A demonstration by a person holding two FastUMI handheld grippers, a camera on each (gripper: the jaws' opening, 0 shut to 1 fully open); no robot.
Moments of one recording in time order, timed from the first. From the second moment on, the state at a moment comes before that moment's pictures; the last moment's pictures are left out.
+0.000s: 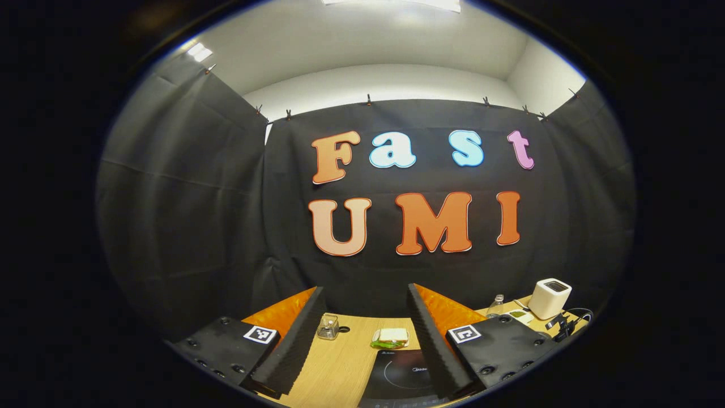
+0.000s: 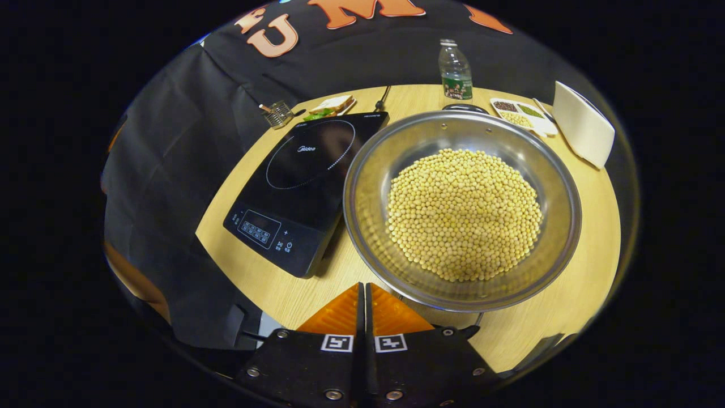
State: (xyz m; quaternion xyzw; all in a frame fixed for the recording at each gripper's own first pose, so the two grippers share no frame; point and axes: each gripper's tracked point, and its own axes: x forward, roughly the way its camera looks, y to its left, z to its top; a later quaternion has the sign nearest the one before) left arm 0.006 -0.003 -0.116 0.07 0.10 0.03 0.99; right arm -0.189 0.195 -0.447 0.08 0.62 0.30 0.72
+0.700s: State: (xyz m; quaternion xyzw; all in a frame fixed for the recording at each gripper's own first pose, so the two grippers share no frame) left arm 0.015 -0.018 -0.147 0.04 0.12 0.02 0.99; right arm -0.187 0.157 -0.457 0.08 0.63 0.27 0.73
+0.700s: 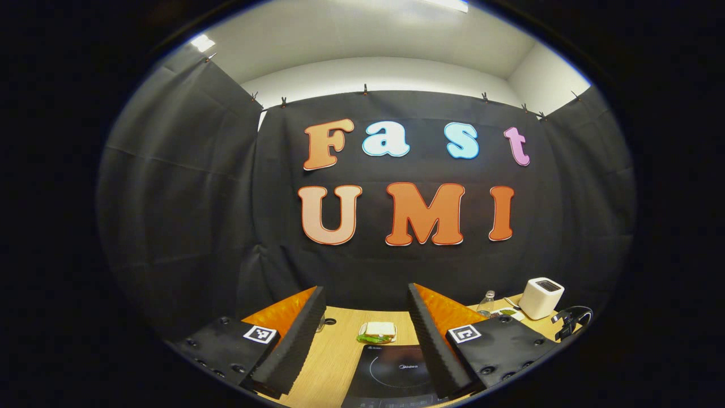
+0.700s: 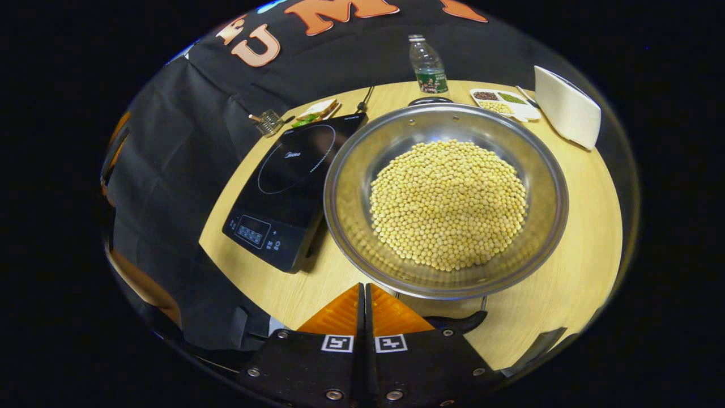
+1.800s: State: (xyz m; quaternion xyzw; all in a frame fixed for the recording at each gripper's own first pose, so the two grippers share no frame) left arm 0.020 -0.023 -0.160 0.05 0.13 0.00 0.99; right arm -0.142 0.048 -0.493 0.04 0.64 0.12 0.76
